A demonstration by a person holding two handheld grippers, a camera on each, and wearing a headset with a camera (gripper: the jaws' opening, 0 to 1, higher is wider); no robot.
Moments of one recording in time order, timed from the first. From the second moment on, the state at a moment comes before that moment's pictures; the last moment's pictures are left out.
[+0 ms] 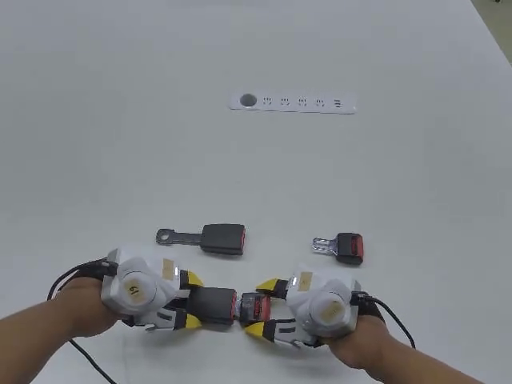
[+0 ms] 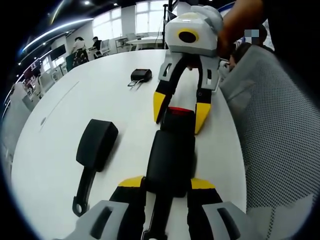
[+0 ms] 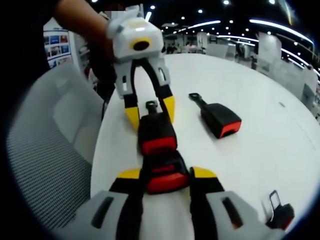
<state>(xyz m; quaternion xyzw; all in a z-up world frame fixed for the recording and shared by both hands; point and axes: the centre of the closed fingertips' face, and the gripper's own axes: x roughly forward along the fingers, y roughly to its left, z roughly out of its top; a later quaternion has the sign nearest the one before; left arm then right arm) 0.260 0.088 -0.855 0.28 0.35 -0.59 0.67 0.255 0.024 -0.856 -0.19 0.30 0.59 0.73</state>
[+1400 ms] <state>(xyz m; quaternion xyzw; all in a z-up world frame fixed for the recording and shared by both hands) 0.255 0.093 -0.854 0.26 0.32 -0.60 0.68 0.252 0.019 -0.854 -0.21 0.27 0.59 0.73</state>
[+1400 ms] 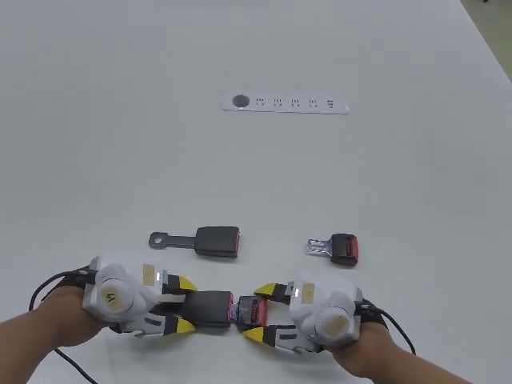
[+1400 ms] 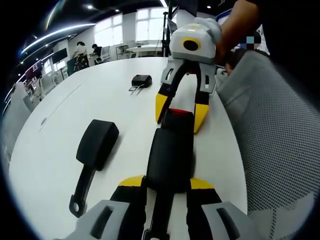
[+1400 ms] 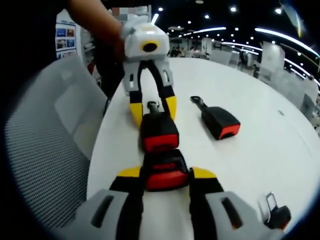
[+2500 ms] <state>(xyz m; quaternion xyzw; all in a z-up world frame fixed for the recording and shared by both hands) 0.254 0.090 -0.853 0.26 0.32 -0.60 0.69 0.250 0.019 -0.854 -0.19 0.27 0.60 0.73</state>
